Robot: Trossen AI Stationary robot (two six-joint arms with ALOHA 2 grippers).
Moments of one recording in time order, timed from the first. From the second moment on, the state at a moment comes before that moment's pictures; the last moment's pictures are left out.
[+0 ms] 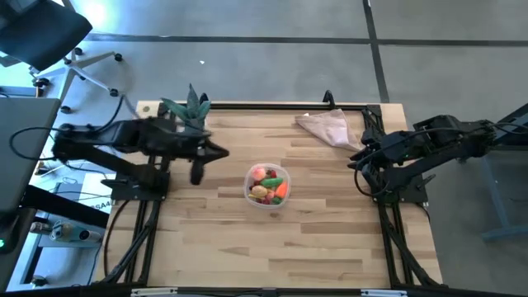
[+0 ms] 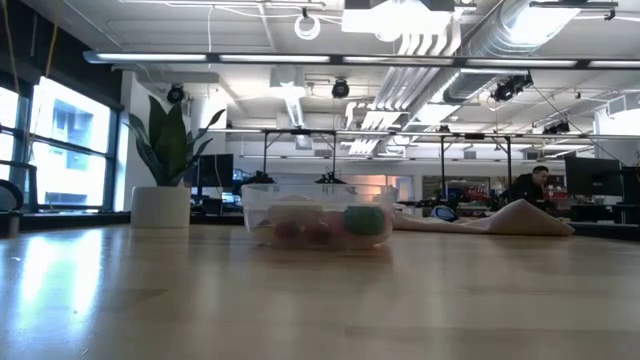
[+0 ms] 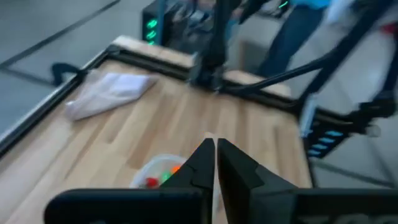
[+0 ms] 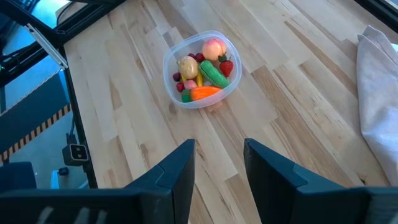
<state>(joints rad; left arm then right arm) -0.01 1.06 1.29 -0.65 -0.19 -0.32 0.29 0.97 1.42 -1.31 0.25 0.76</state>
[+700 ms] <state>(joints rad) -0.01 0.33 0.47 -0.19 -0.09 -0.40 0.29 0.97 1.42 -1.31 0.25 0.76</state>
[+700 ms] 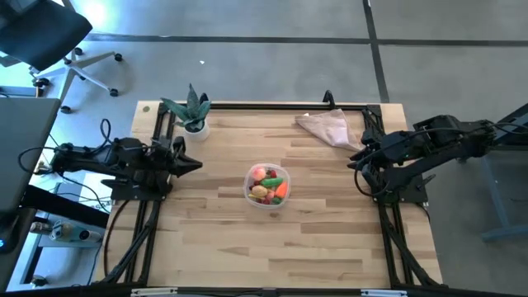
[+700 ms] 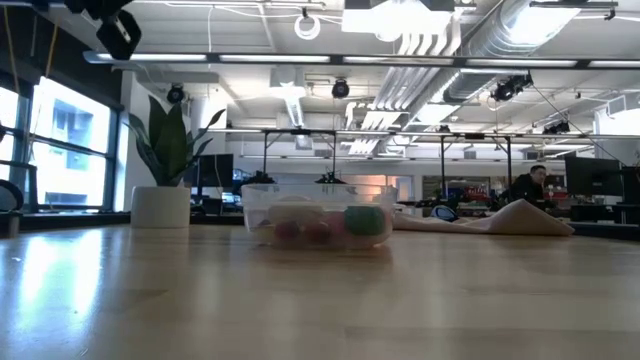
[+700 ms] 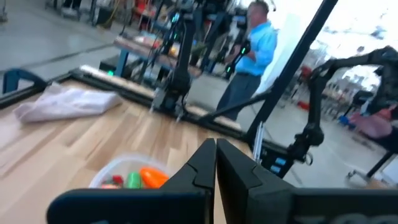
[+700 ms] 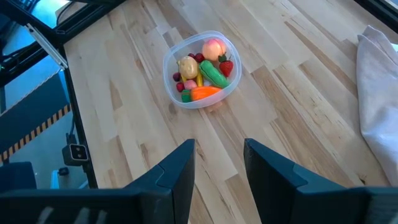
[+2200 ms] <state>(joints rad) -0.01 0.01 0.01 0.09 -0.19 -0.50 0.29 0.97 1.42 -1.31 0.25 0.76</state>
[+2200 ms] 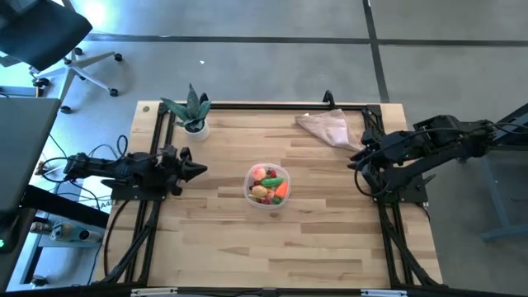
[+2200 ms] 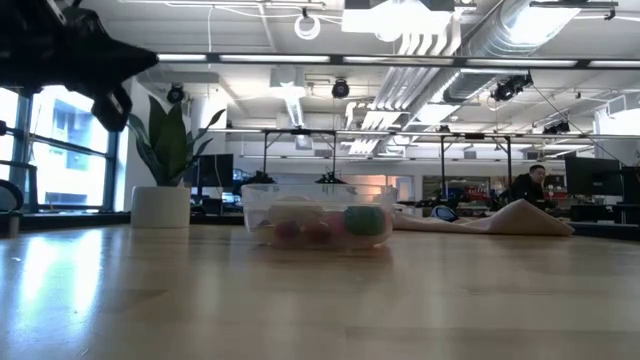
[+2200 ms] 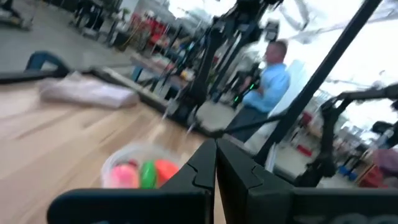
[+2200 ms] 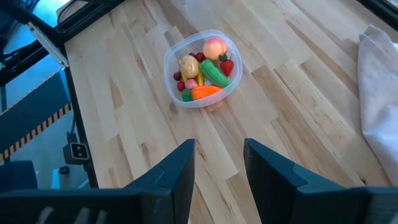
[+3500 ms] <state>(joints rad) -0.01 0.03 0.02 0.03 -0.18 -0.50 0.27 1.20 1.42 -1.13 0.66 0.49</state>
